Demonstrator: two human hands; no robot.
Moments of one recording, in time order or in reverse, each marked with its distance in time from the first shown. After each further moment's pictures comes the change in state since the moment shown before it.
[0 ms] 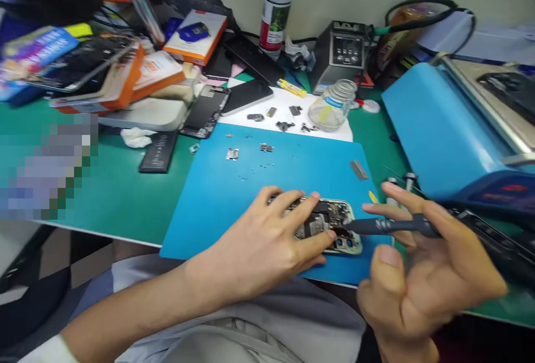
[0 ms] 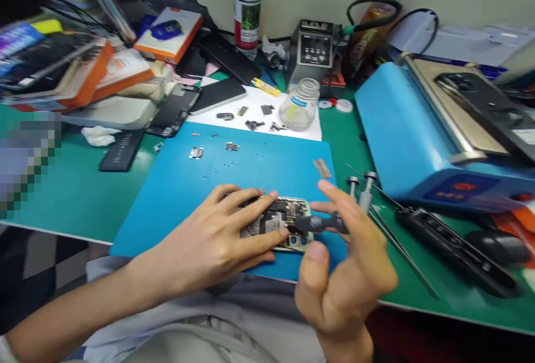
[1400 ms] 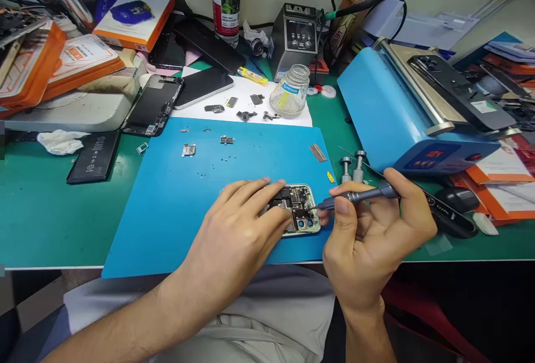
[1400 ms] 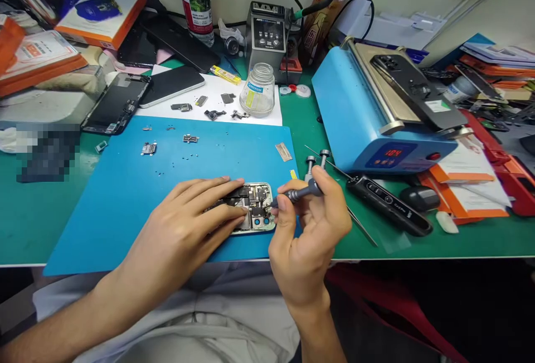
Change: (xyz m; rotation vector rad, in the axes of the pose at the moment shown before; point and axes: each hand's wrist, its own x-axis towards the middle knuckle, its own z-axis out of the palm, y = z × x) left_hand 0.010 0.019 0.014 -0.123 0.174 -0.212; right_hand -0.004 0.003 0.000 0.032 0.052 0.054
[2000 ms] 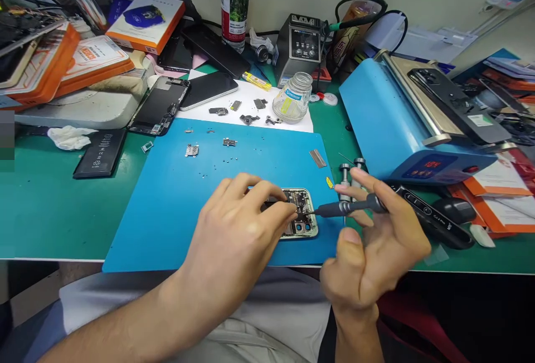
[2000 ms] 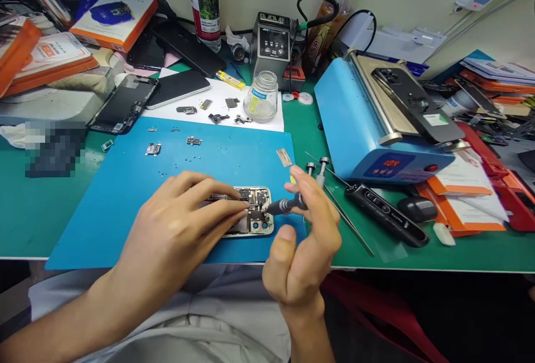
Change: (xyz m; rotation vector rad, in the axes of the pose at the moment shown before) left_hand 0.013 0.011 -0.010 0.007 0.062 -0.095; right_hand -0.002 -0.001 -0.007 -0.066 -0.014 -0.006
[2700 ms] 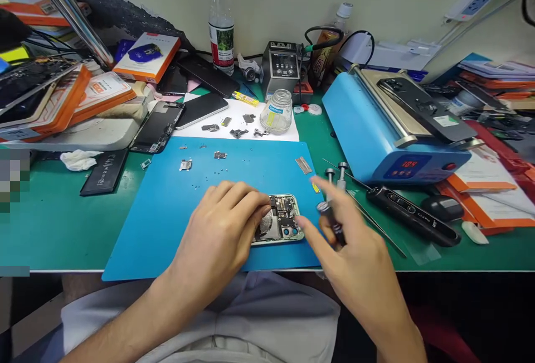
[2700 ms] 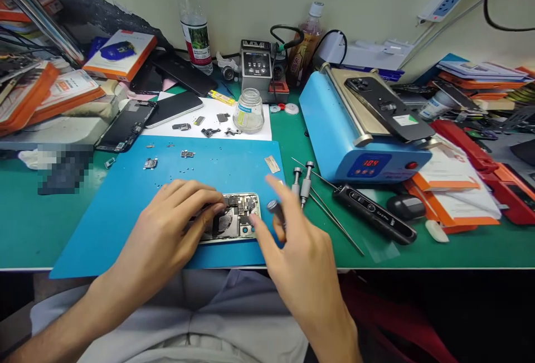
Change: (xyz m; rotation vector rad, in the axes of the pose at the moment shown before) left_hand -0.002 -0.007 0.003 -0.103 -0.060 -0.073; right_hand 0.017 0.000 -0.039 -0.051 -0.407 0.261
